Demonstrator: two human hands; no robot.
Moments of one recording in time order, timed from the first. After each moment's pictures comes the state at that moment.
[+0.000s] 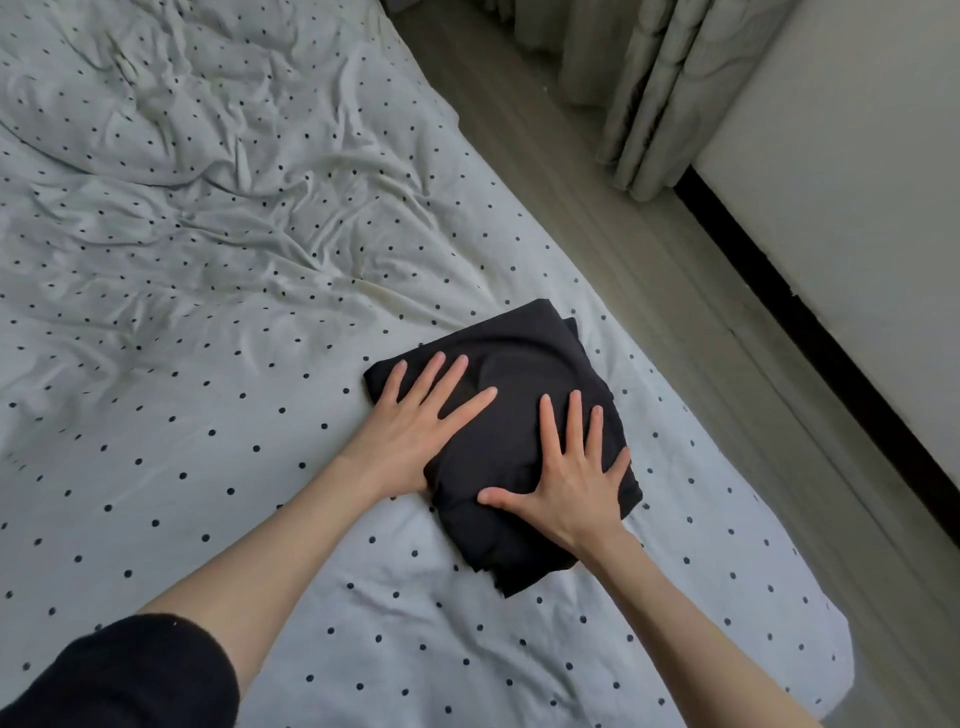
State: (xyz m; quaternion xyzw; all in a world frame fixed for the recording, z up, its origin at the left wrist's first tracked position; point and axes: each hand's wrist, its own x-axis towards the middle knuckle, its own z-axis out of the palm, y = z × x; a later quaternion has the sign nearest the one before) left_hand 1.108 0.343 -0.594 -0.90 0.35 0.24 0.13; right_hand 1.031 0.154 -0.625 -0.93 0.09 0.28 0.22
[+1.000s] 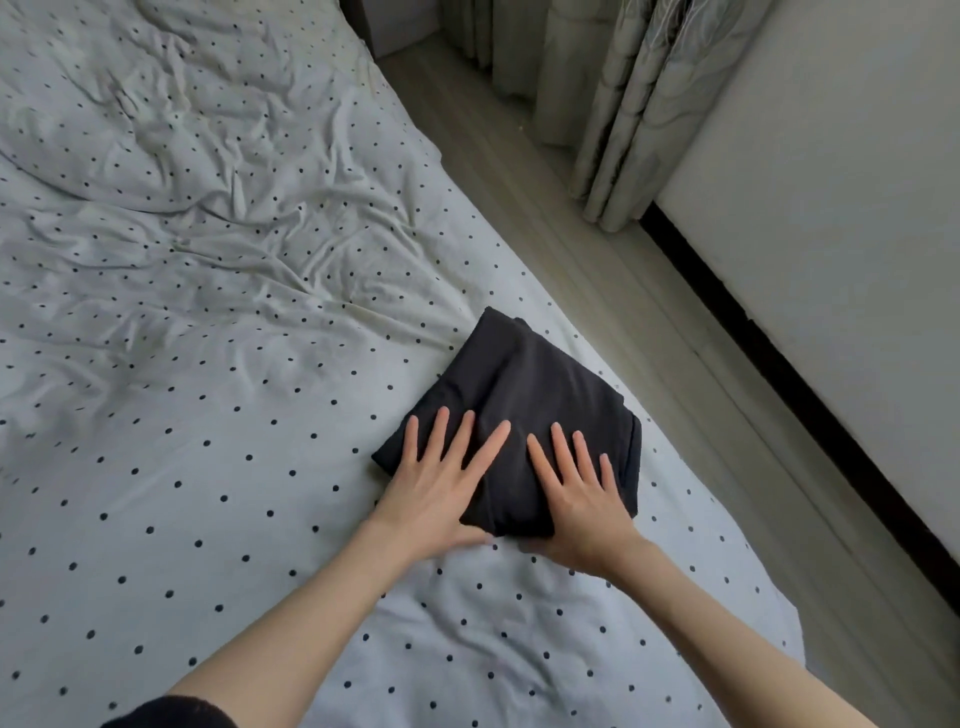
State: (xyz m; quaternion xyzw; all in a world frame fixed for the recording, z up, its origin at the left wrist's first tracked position) left_hand 1.056 0.305 -0.574 -0.91 0.30 0.27 0.07; right_hand 1.014 0.116 -0.593 -0.93 -0.06 0.35 0.14
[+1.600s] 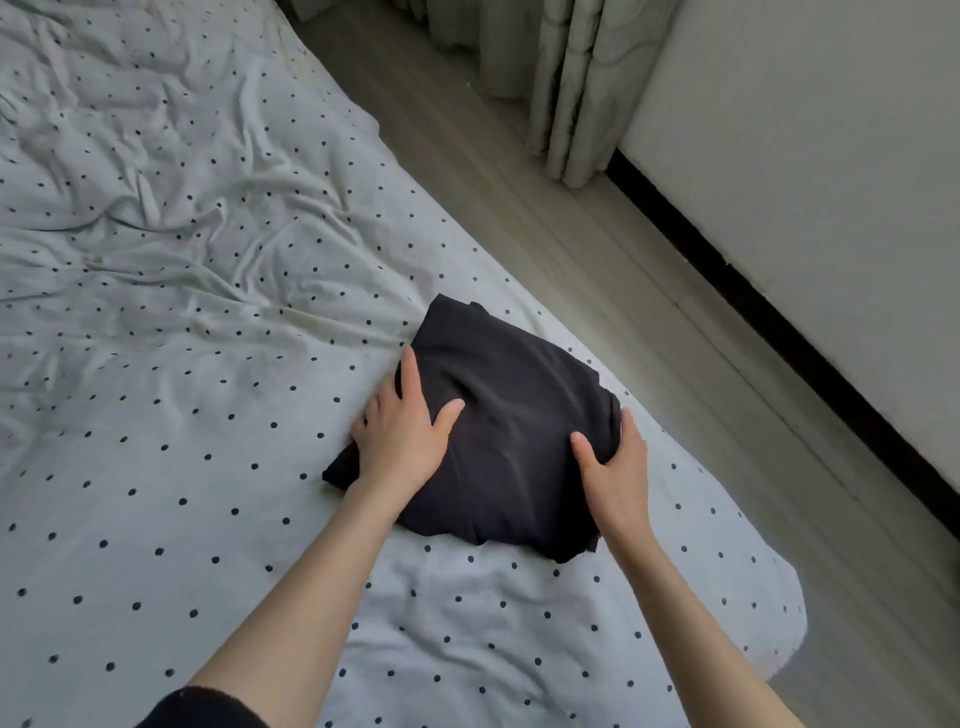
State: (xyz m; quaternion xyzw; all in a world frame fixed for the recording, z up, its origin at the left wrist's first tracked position) left_hand 1.112 0.267 -0.595 -0.95 -0.01 0.28 -0.13; right_hand 1.016 0.088 -0.621 -0.72 0.42 0.10 0.54
